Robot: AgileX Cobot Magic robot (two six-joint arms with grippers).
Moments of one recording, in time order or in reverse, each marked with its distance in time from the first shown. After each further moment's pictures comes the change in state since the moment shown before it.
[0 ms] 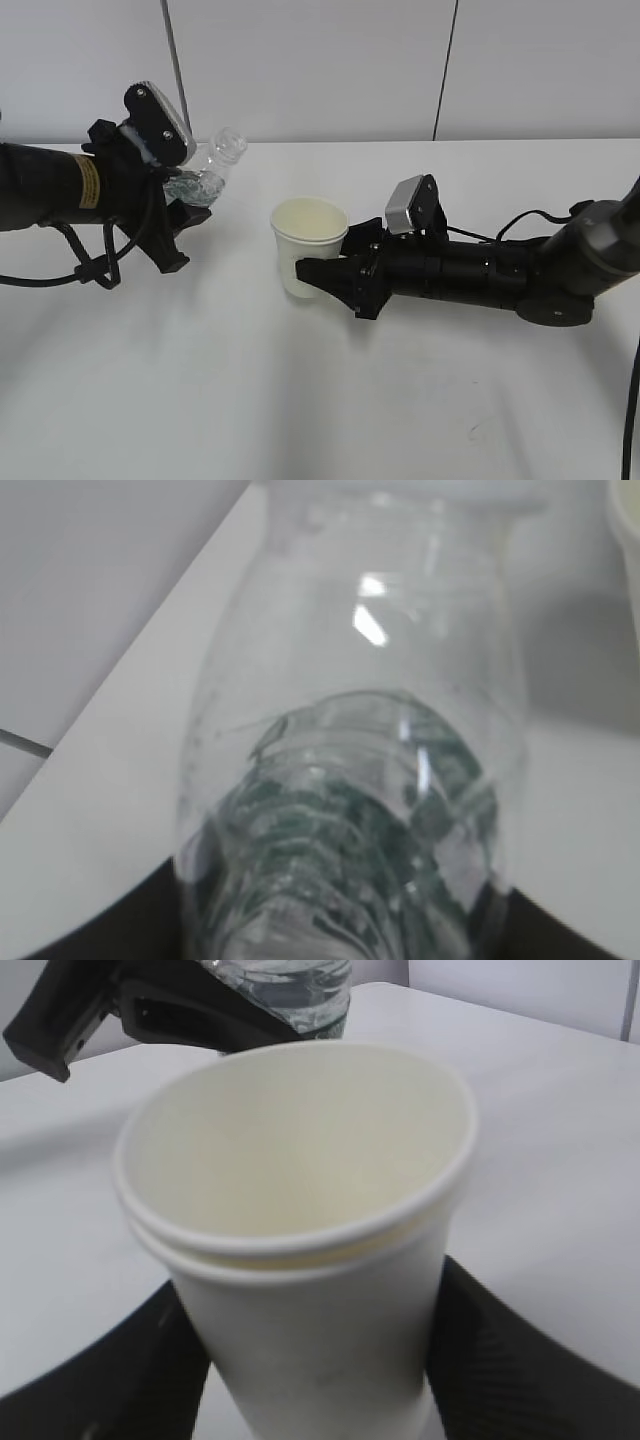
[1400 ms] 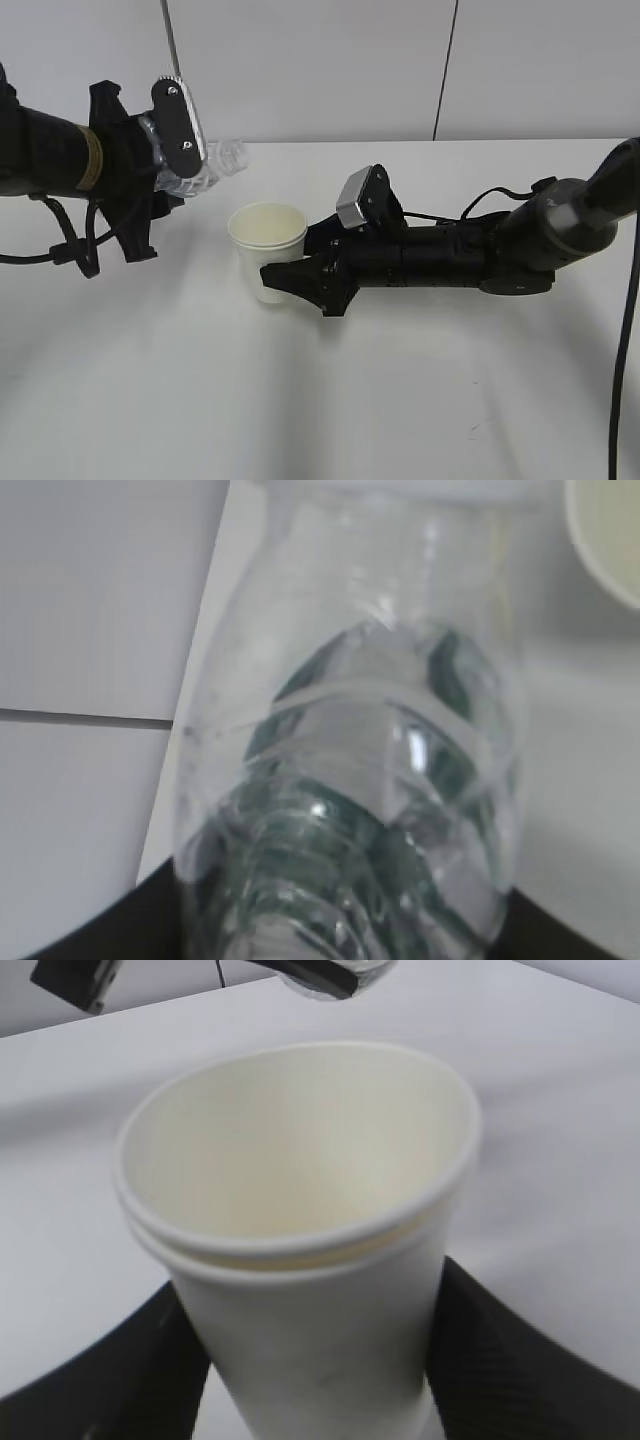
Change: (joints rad) left arm -0.079 -0.073 -0.063 0.289 0.328 0.001; right arm 0.078 0.003 -0.142 -0.130 0.128 0.134
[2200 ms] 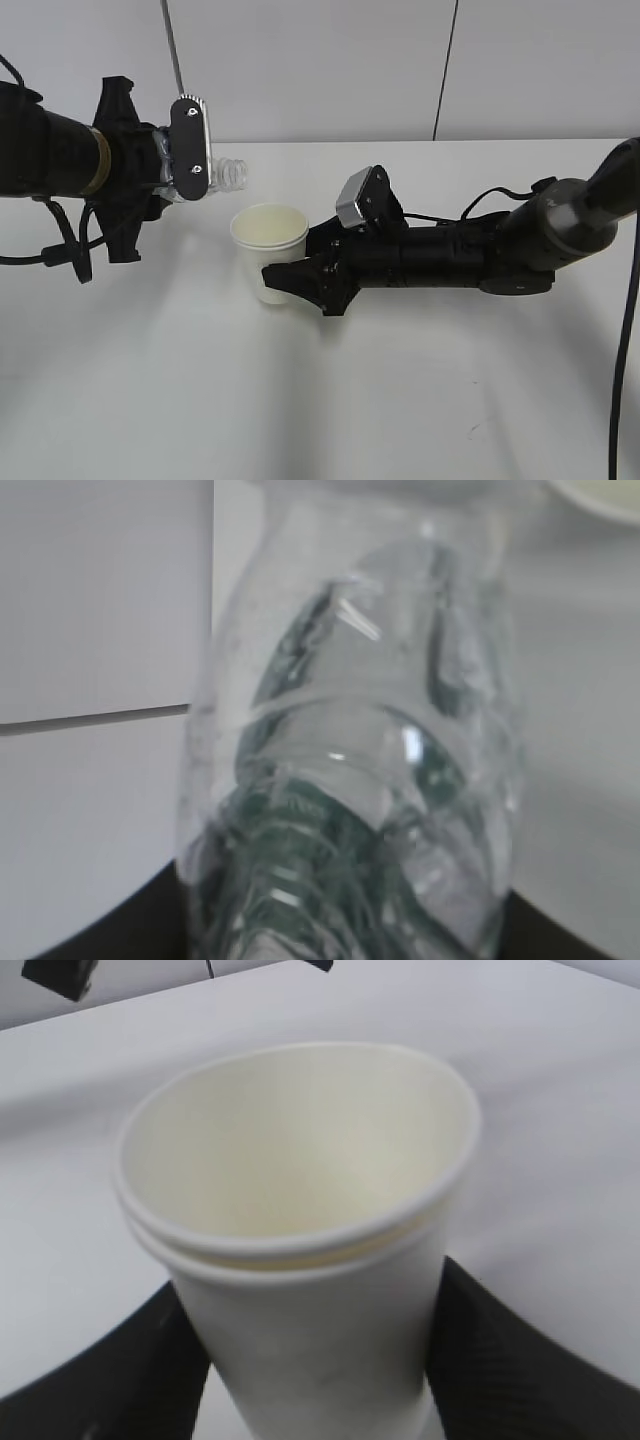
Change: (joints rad) left arm -0.059 -0.001 -0.008 0.178 0.157 0.002; right arm 0.000 0.000 0.000 0.004 0.022 0.016
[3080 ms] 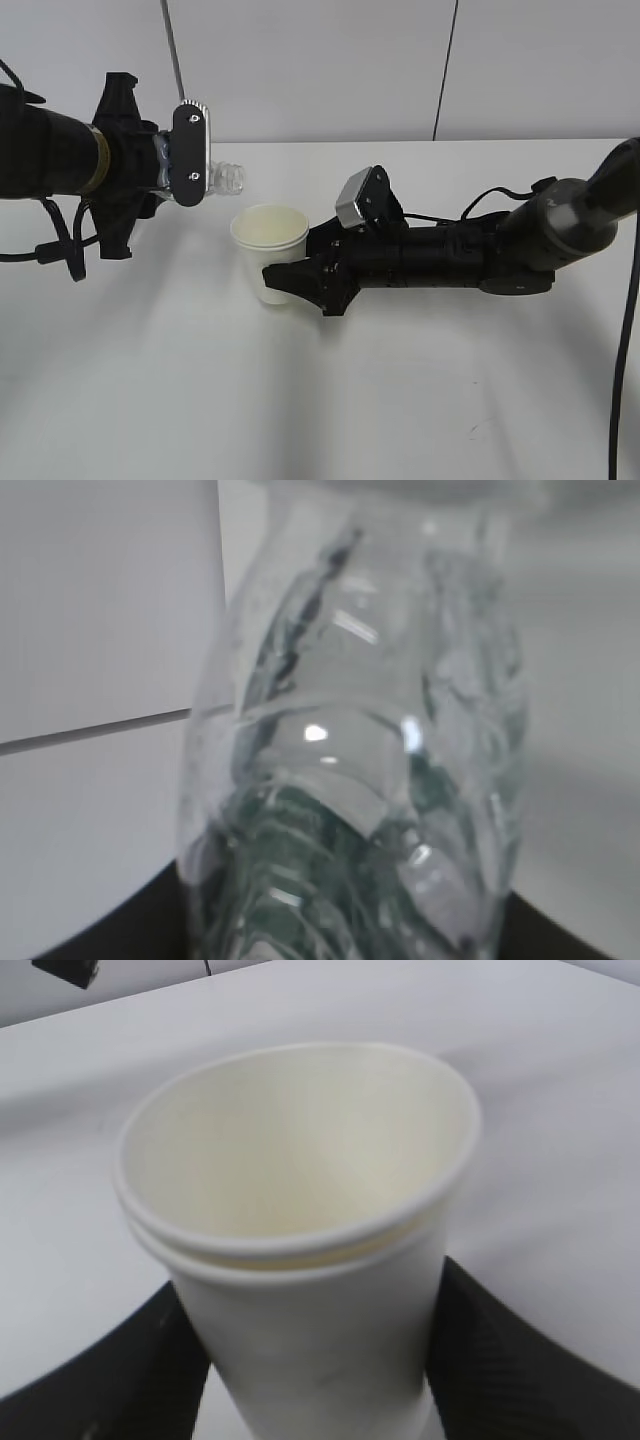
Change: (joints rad) left arm 0.000 0.000 0.000 0.089 0.019 0.001; right arm 0.000 0.000 0.000 0.000 0.005 0.002
